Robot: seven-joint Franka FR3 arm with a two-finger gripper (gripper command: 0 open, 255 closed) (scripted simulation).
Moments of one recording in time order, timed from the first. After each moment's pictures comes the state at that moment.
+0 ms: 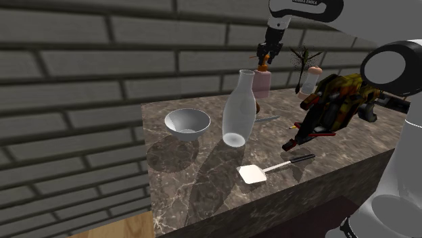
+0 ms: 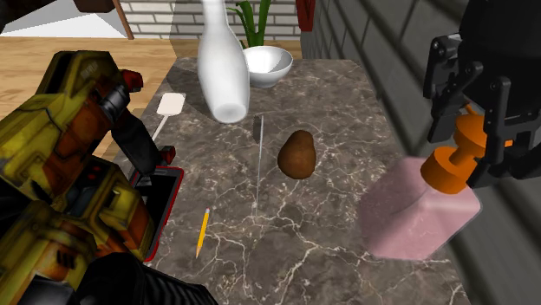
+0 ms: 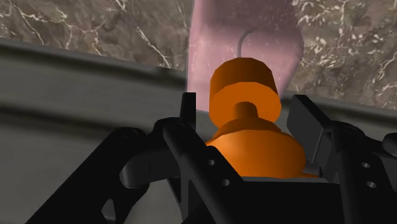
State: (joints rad) arm -0.16 0.27 -0.14 -1.18 0.00 1.62 -0.15
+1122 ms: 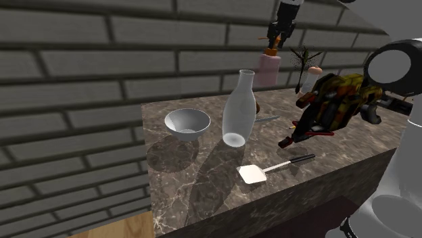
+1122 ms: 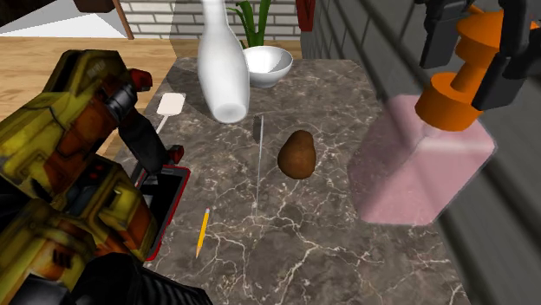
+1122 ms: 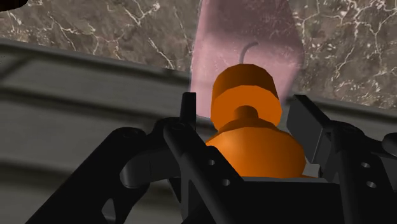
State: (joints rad) arm -0.16 0.24 -0.15 -0.97 0.00 1.39 -0.15
